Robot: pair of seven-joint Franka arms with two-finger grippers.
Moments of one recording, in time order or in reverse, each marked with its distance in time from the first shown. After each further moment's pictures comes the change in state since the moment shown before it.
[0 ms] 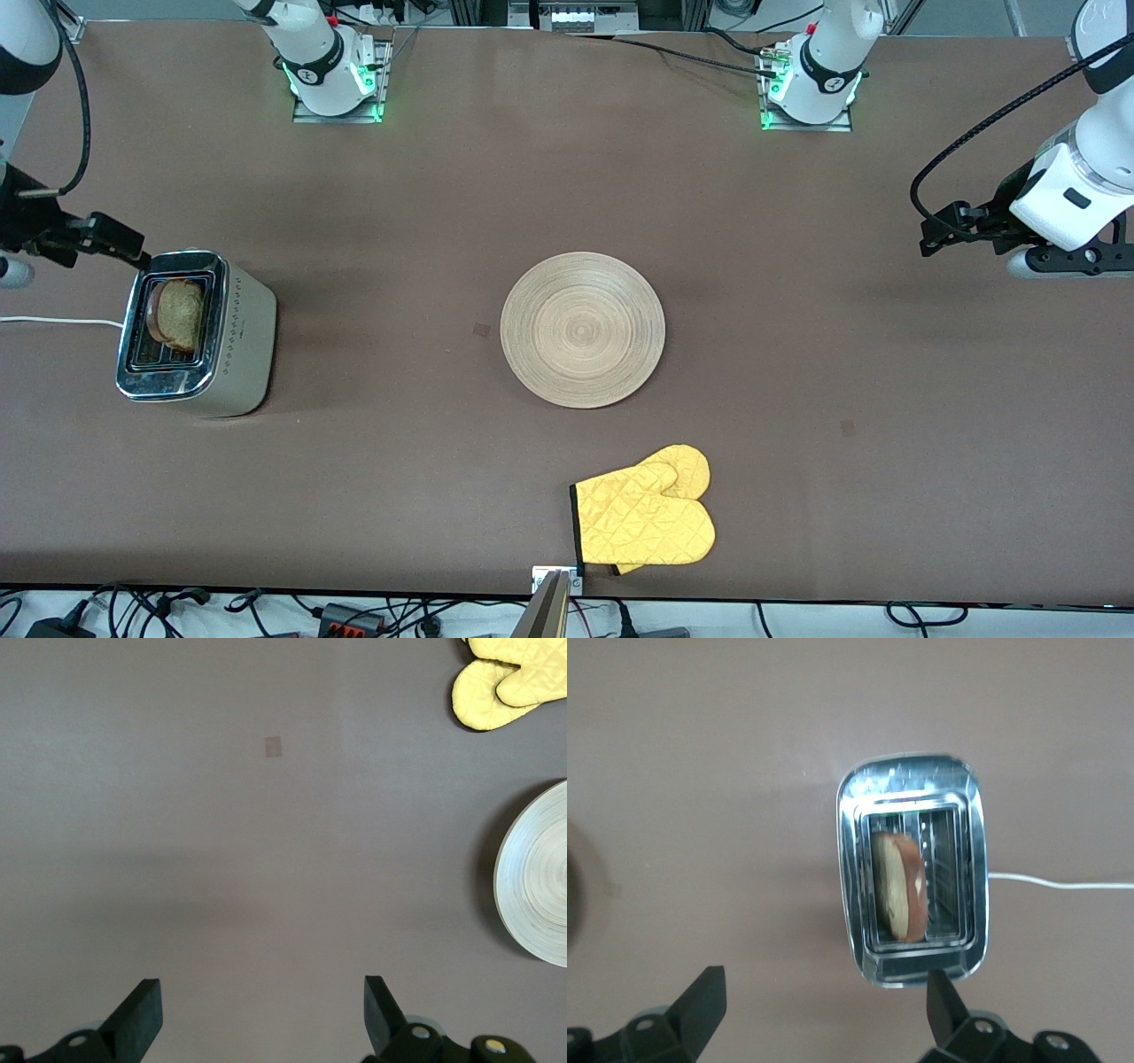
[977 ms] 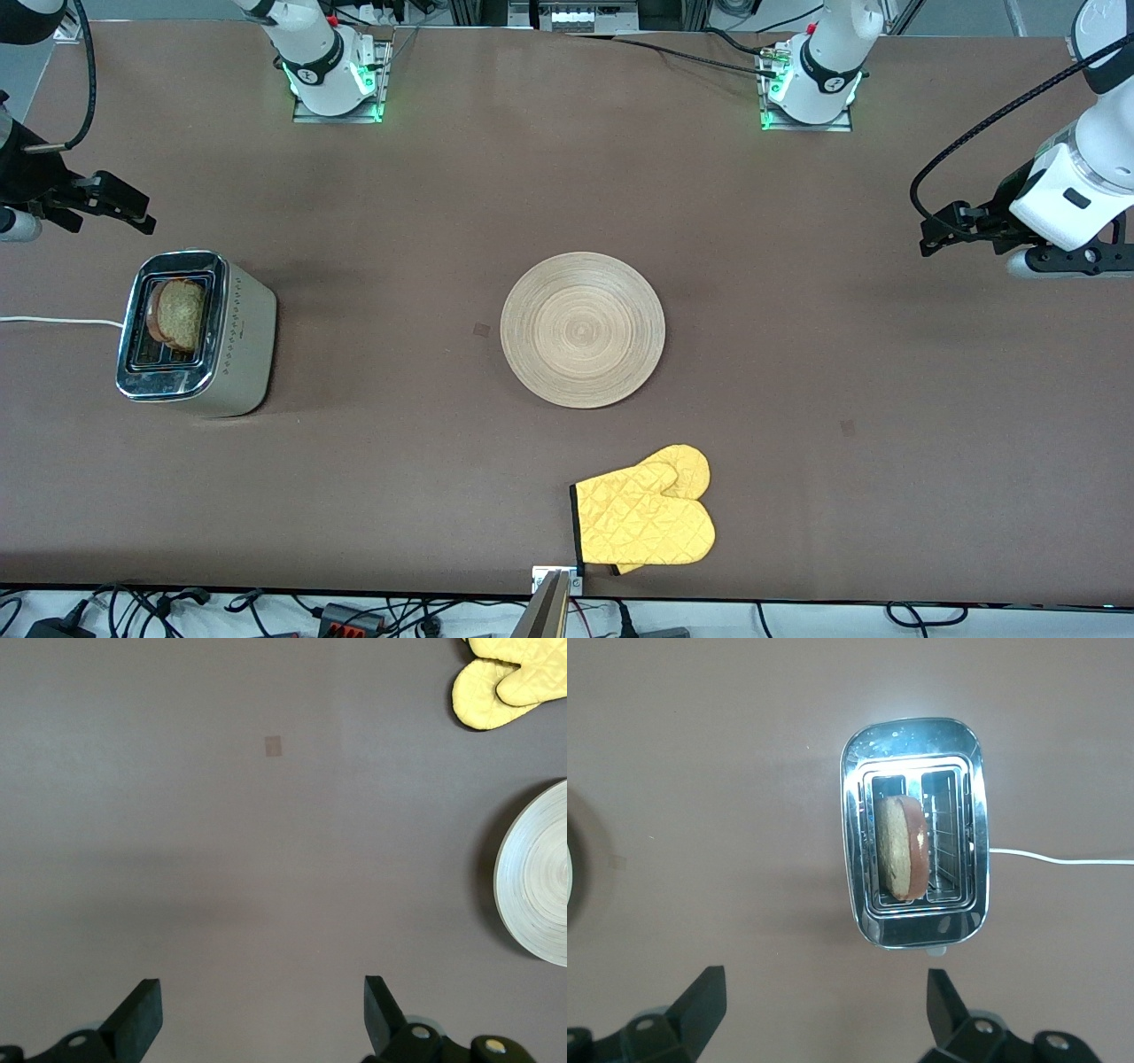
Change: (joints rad) left arm 0.000 0.000 0.000 0.000 0.000 -0.003 0.000; right arm 0.000 -0.100 0.003 -0.095 -0.002 -0.001 -0.004
